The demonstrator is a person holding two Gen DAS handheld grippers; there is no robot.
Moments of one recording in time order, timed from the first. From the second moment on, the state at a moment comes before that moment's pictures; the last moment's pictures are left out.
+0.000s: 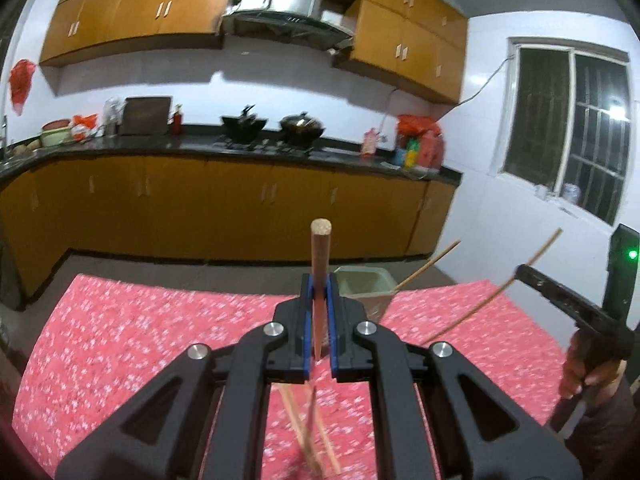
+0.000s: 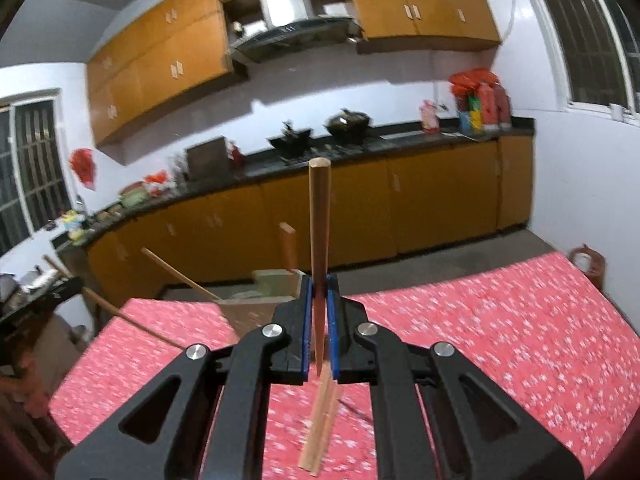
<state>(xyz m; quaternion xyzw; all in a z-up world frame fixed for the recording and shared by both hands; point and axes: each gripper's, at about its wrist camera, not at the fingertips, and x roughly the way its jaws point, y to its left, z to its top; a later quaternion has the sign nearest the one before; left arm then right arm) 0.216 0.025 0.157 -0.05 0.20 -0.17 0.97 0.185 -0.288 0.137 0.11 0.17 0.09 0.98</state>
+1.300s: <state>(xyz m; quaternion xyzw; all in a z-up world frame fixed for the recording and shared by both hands) 0.306 -0.010 0.146 -0.08 0.19 -0.15 0.97 0.273 -0.243 0.133 0.11 0.16 0.08 0.98</state>
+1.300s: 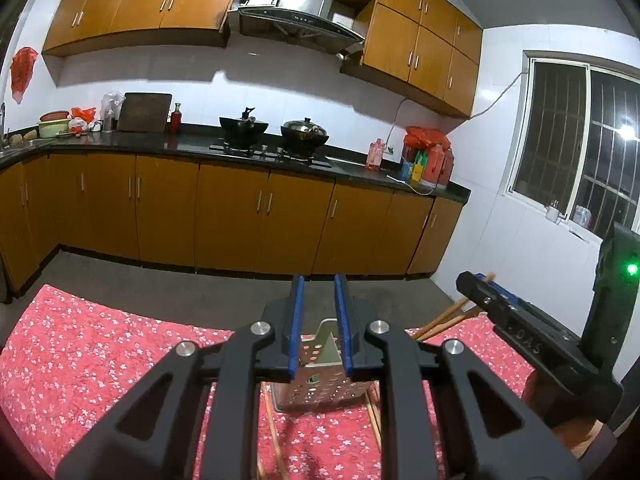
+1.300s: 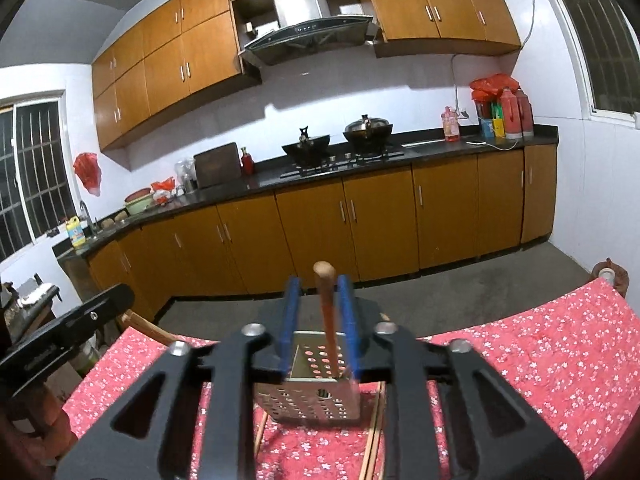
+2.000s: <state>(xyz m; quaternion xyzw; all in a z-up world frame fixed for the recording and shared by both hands) 0.257 0.047 0.018 -0.07 0.35 -0.04 0.93 0.237 -0.294 -0.021 0.13 0.38 0.01 0.92</state>
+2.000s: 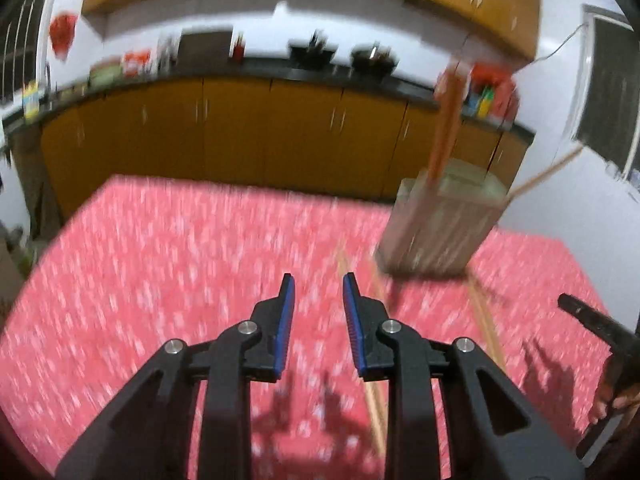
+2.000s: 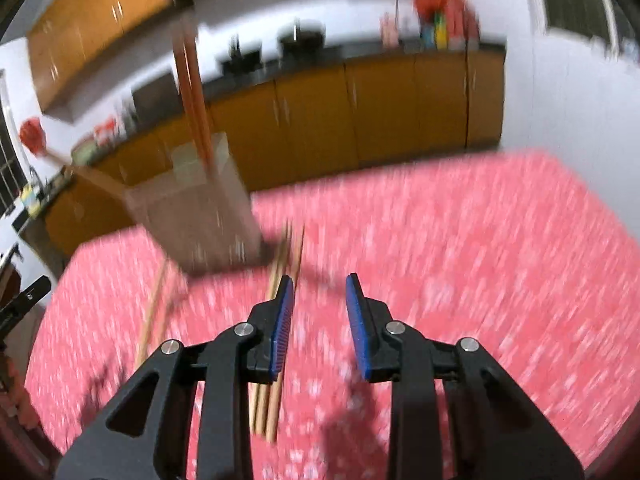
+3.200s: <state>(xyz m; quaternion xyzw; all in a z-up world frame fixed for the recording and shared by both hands) 0.273 -0.011 -0.072 -0.03 0.46 -0.08 0.89 0.247 -0.281 -0.078 0.07 0.43 -0.04 0.90</state>
